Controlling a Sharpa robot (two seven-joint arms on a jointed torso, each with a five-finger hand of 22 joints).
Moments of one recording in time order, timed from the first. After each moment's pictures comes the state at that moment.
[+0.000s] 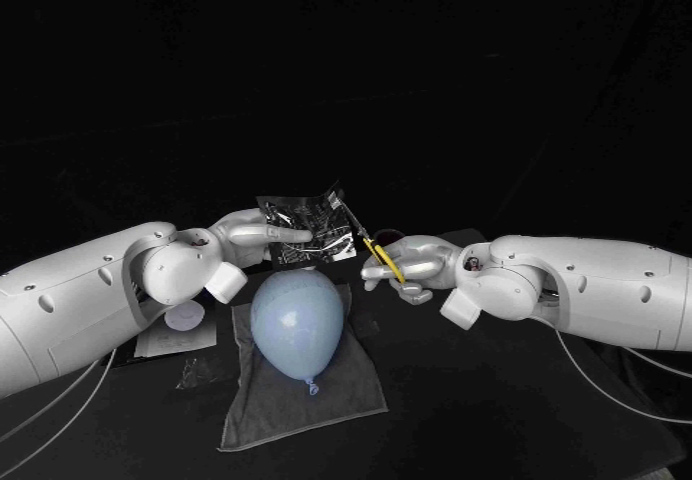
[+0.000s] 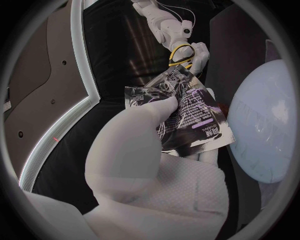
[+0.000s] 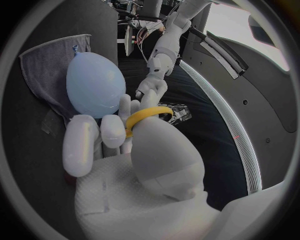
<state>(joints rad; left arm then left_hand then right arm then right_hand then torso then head) 1.31 -0.57 -0.01 1.19 -0.09 0.20 -0.05 1.42 -0.09 0.65 -0.01 0.05 0.99 0.16 0.36 0.33 1.30 0.10 0.06 0.06 1.19 0.06 0.16 0.32 0.17 1.19 0.16 0.15 0.07 1.29 -1.00 -0.15 1.60 -0.27 0.00 0.01 1.48 0.20 -0.43 0.17 0.05 0.89 0.03 0.66 0.64 1.06 -0.02 0.52 0.27 1.26 -0.06 1.33 0.85 0.08 1.46 0.05 1.30 1.29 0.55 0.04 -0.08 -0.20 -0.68</state>
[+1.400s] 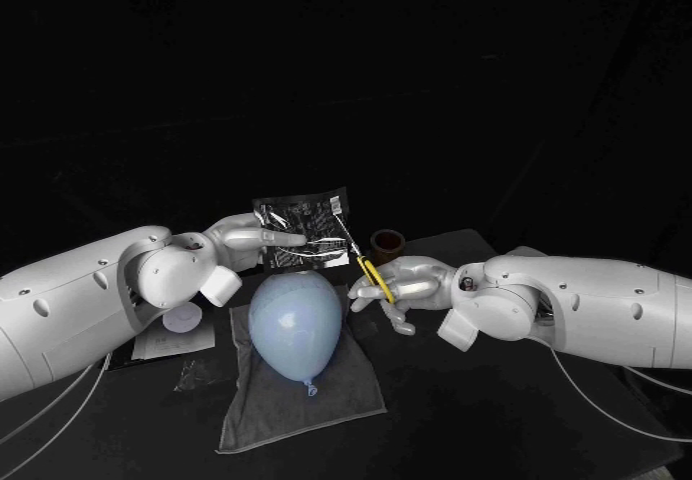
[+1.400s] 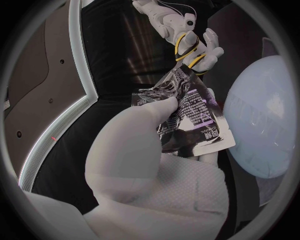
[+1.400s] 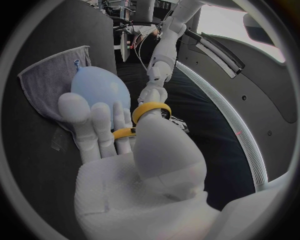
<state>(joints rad) 1.31 -0.57 -0.02 1.18 -0.09 0.20 -0.07 1.42 -0.09 0.65 -0.01 0.05 0.99 0.16 0.35 0.33 1.30 0.10 0.06 0.06 1.19 0.07 0.16 0.33 0.17 1.19 0.16 0.15 0.07 1.23 -0.99 -0.16 1.63 -0.25 0.04 0.04 1.45 0.12 -0.44 0.15 0.05 0.63 0.17 0.52 0.56 0.97 0.07 0.32 0.11 1.01 0.12 1.29 0.55 0.12 1.28 0.15 0.94 0.90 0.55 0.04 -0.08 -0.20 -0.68</state>
